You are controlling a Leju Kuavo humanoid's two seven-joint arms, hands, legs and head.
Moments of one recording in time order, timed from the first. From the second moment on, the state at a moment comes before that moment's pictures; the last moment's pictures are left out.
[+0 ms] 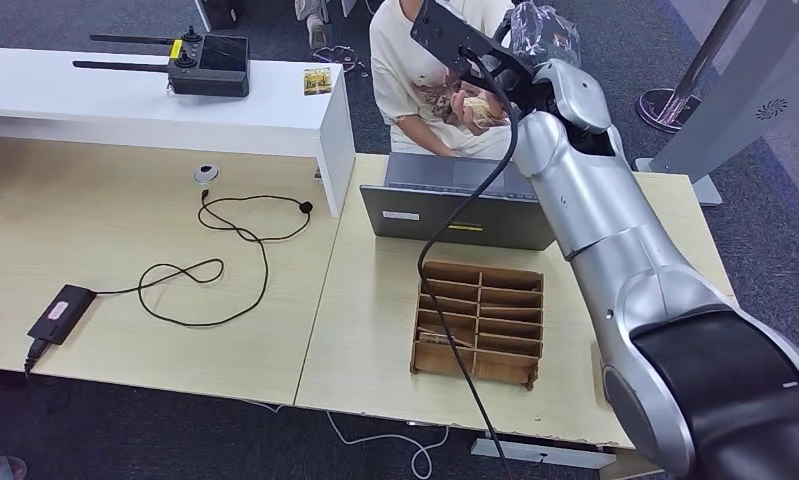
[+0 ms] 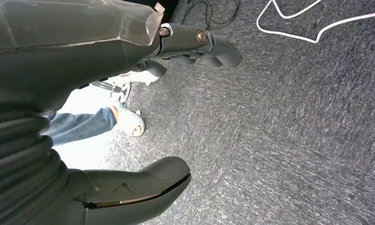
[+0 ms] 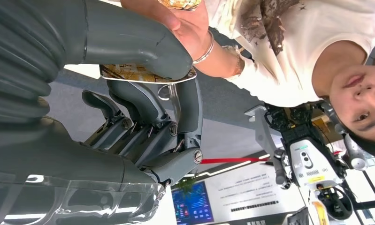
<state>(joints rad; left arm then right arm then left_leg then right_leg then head) -0.01 -0.14 0.20 -0.18 -1.51 0.01 -0.02 -1.27 0.15 0.36 -0.33 0.95 0.03 0.21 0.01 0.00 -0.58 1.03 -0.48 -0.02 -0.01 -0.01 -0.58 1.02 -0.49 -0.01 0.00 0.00</state>
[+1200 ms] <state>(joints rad) -0.01 -0.14 0.20 -0.18 -1.51 0.02 -0.02 -1.03 0.15 0.26 -0.67 0.70 -0.36 -0.31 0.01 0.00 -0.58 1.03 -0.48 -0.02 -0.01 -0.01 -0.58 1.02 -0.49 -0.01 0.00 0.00</state>
